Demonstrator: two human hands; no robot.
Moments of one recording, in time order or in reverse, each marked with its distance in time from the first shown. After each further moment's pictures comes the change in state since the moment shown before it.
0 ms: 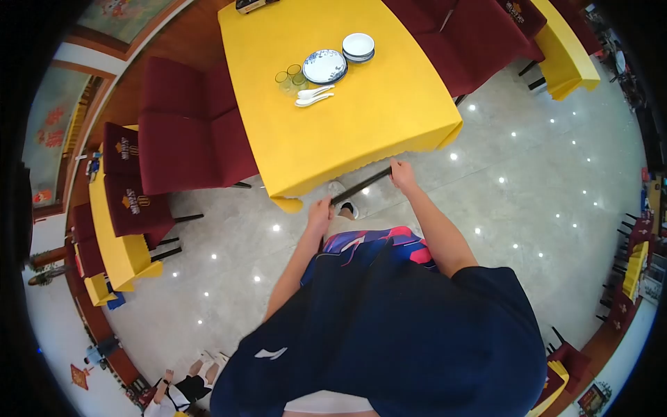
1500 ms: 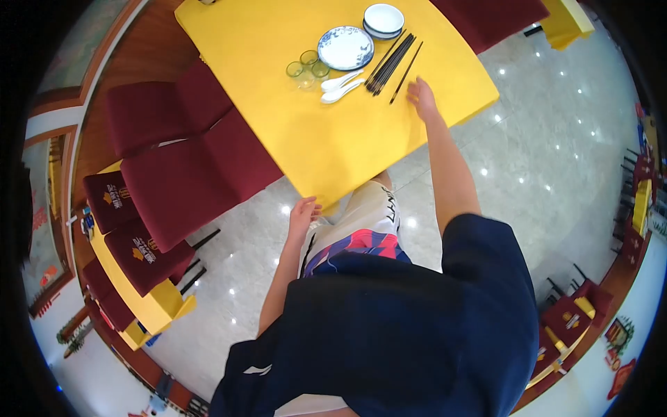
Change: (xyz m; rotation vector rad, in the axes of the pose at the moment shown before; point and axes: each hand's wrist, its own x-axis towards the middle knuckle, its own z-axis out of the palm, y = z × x) left_hand 0.087 0.137 -0.199 0.287 -0.187 -0.027; right_hand 0.202 -0.104 0.083 0.508 0.249 -0.117
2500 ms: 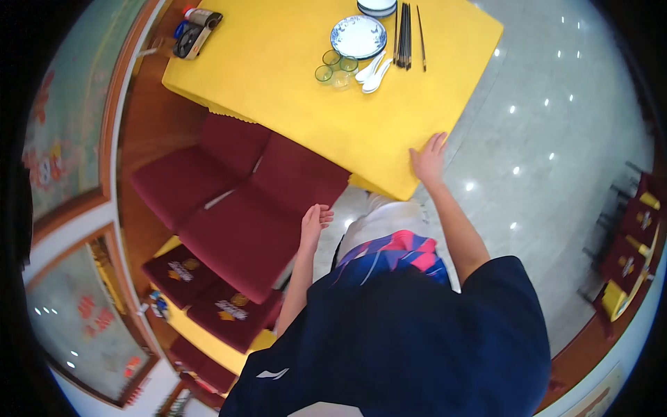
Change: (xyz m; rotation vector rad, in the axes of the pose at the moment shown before) left_hand 0.060 0.120 -0.213 0.414 -0.203 -0.082; right_hand -0.244 0.218 0.144 -1.179 0.588 -0.334
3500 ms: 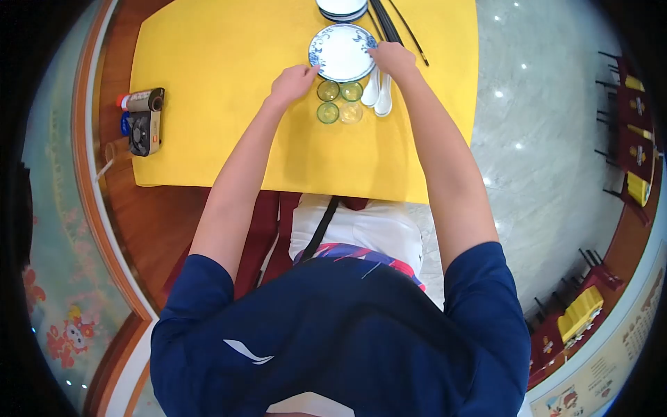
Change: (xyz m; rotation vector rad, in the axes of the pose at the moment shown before) left_hand 0.345 0.406 0.108 1.401 -0.330 0.734; right_hand 0.309 -0.164 -0.039 -0.076 -0.288 0.376
